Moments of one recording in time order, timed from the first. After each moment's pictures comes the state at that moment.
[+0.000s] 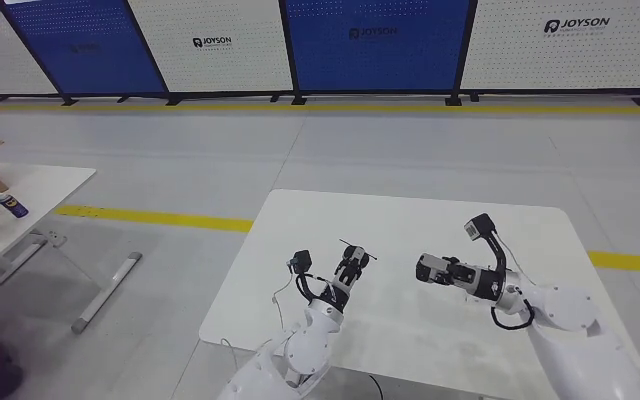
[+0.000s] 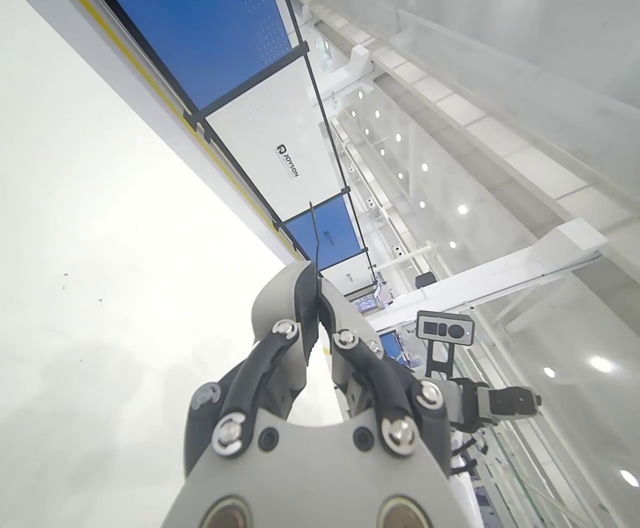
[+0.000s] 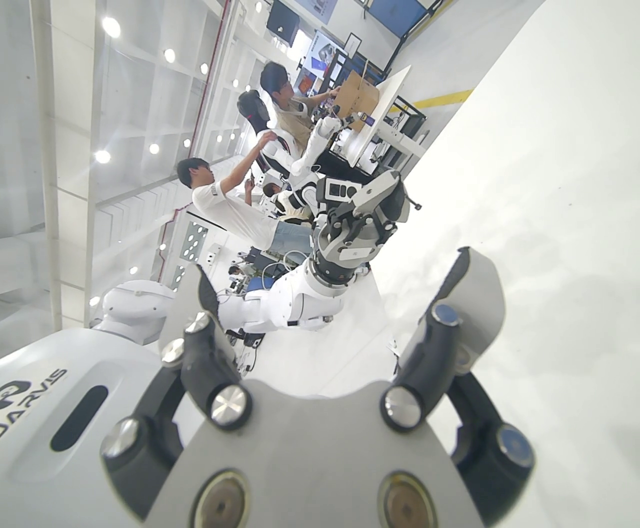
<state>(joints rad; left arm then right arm) 1.47 -1.28 -0.97 -1.65 0.07 -0.05 0.32 -1.09 -1.13 1.18 -1.39 0.31 -0.32 1.08</state>
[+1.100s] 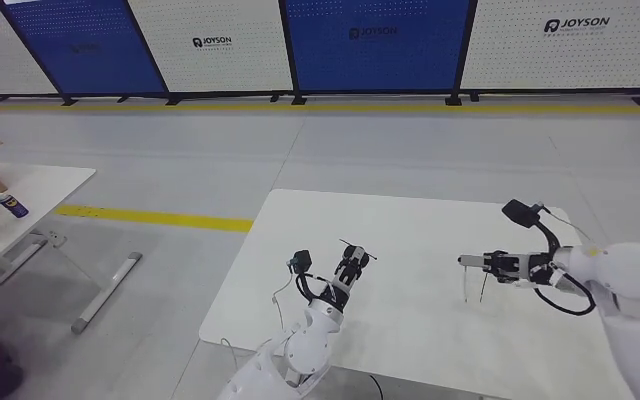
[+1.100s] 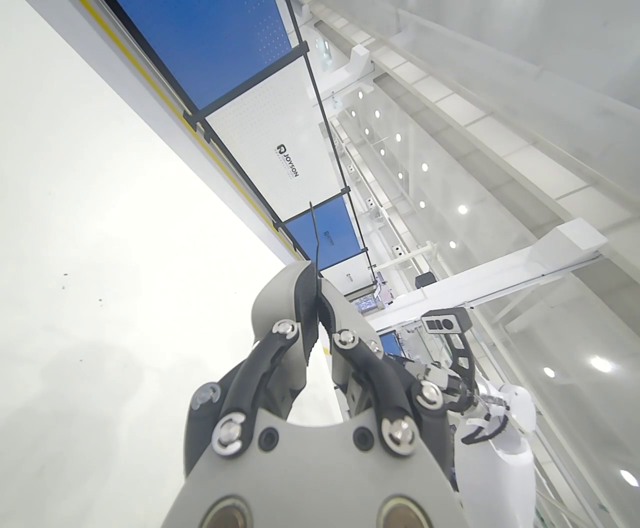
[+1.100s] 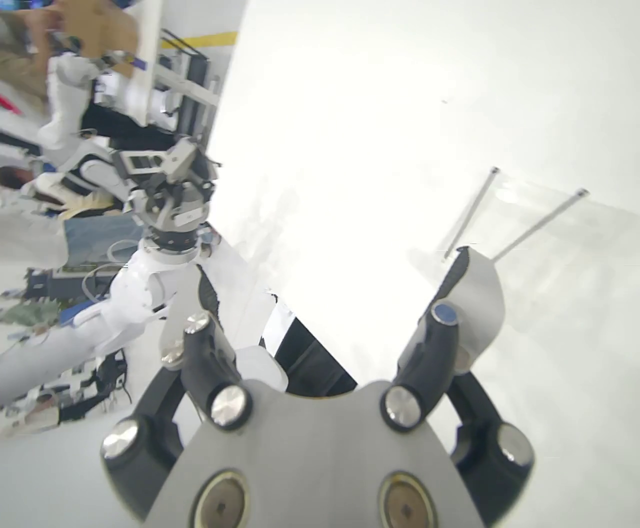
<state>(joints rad) 1.47 -1.28 -0.97 -1.65 0.07 -0.05 0.32 -0.98 -1.02 1.31 -1.58 -0.33 0.18 1.39</state>
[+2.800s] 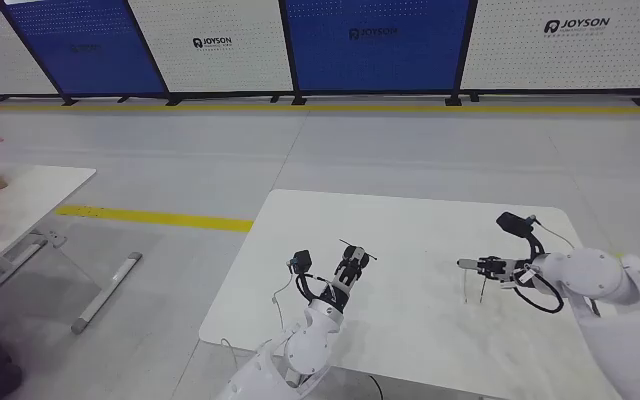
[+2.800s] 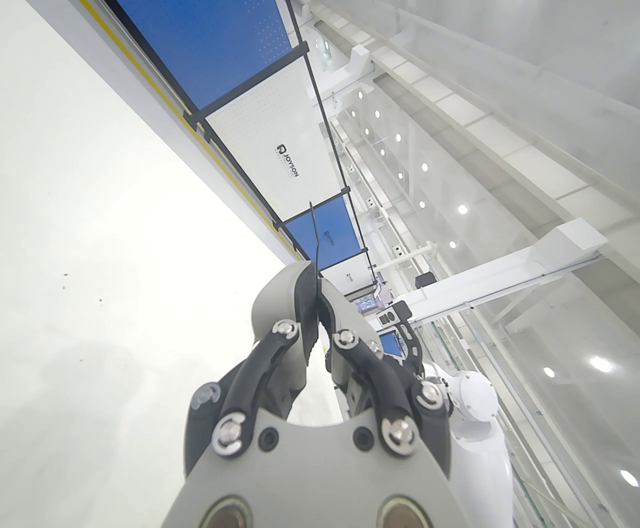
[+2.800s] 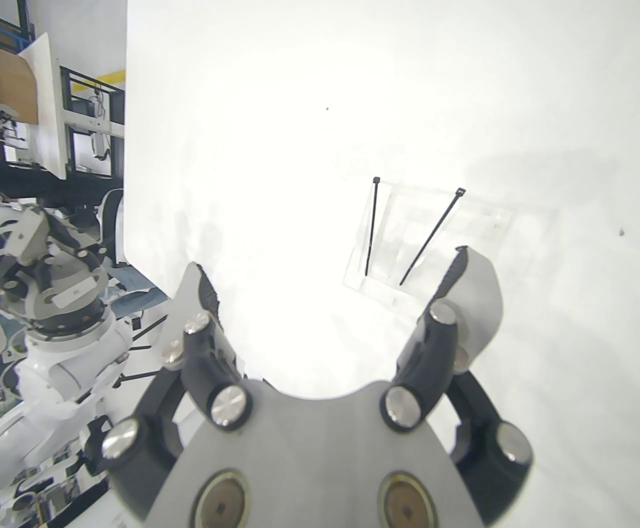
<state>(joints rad) 1.47 -1.28 -0.97 -1.65 0.07 -0.05 0.32 -0.94 -1.01 1.14 -1.39 -0.42 0.17 1.20</state>
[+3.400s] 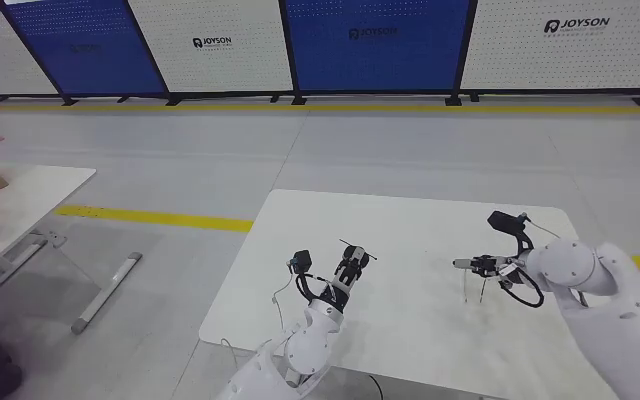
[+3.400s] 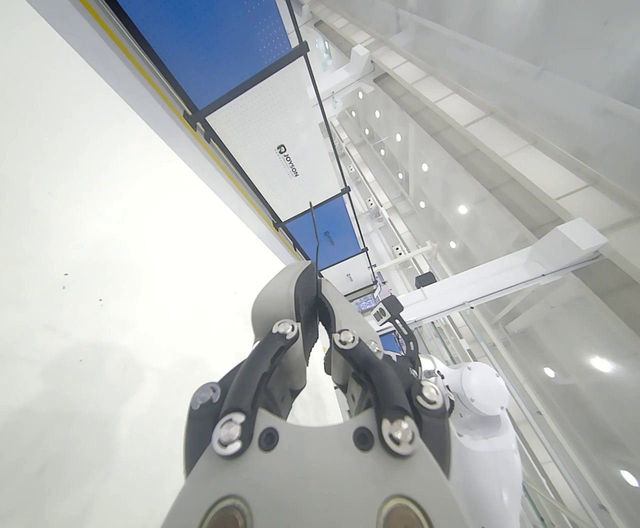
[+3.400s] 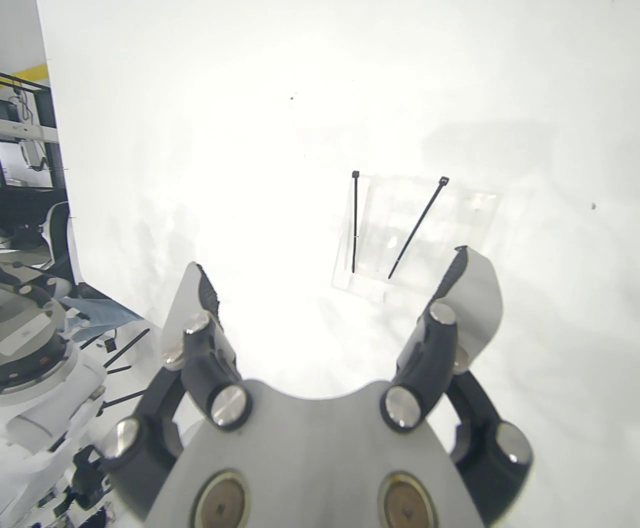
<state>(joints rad) 1.47 -1.28 -0.97 -1.65 0.07 -0.05 0.32 -0.88 -1.03 1.06 -1.38 -0.51 0.27 1.23</state>
